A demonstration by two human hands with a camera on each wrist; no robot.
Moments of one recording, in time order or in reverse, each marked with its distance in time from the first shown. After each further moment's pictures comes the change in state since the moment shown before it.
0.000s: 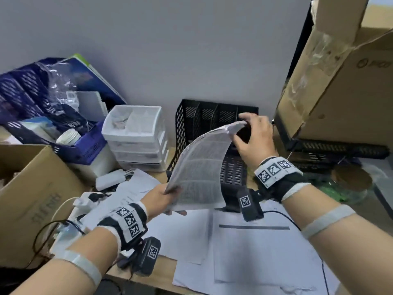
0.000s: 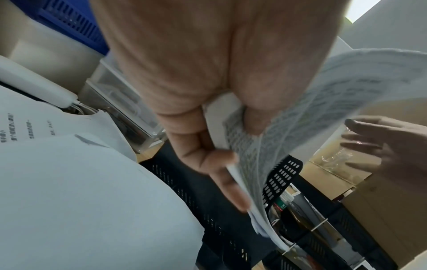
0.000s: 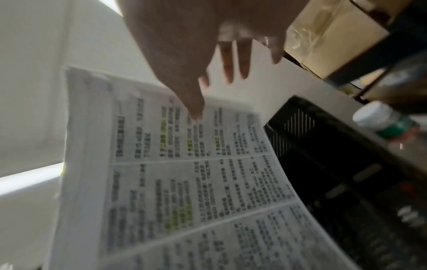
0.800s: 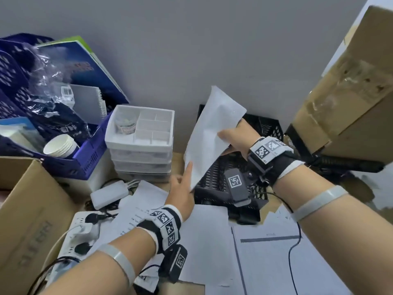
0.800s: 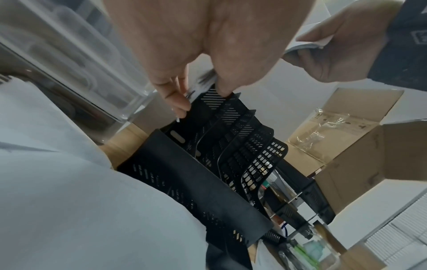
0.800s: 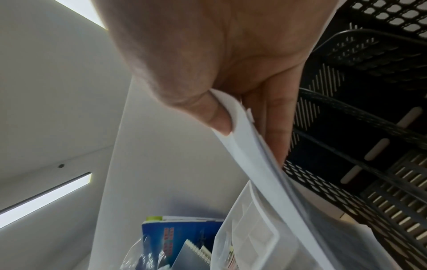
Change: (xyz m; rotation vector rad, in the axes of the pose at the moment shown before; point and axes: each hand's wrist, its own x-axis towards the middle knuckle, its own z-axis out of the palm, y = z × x) left_hand 0.080 -0.025 -0.076 0.349 0.157 0.201; right_hand 0.072 -0.159 0.095 0.438 -0.422 0.487
